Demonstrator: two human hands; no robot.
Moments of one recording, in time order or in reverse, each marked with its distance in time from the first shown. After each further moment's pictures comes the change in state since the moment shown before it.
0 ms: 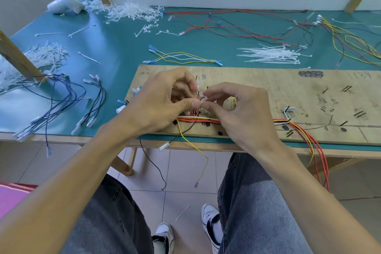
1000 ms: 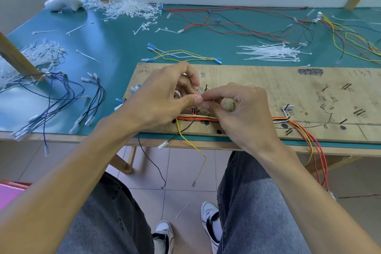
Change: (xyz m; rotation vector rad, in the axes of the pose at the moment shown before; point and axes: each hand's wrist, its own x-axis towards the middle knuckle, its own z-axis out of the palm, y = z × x) left_hand 0.005 0.004 -0.001 0.147 -0.026 0.028; right_hand -0.004 0.000 -0.001 -0.038 -0.001 -0.038
